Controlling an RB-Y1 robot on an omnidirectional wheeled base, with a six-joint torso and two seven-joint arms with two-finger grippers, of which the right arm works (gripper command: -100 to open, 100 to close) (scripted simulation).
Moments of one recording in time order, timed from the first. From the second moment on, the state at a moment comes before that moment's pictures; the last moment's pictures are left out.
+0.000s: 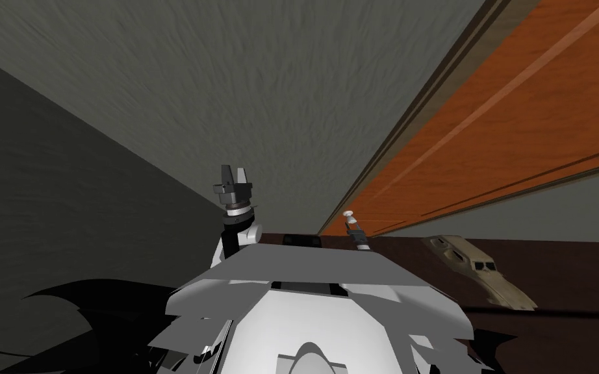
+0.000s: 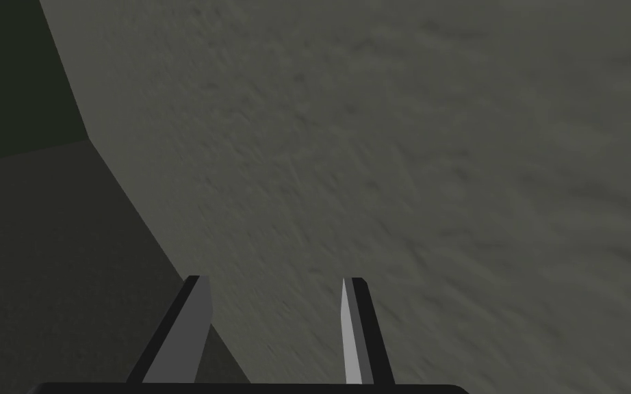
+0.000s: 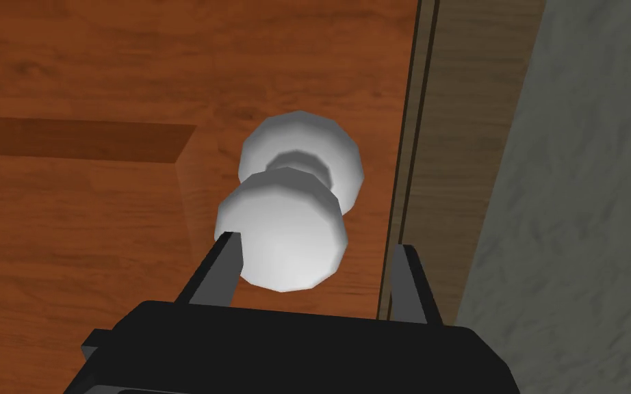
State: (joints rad) arm 0.29 -0.27 -0.24 -0.83 0.33 -1.05 1.04
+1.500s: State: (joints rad) arm 0.31 -0.28 -0.26 -0.83 0.33 -1.10 1.04
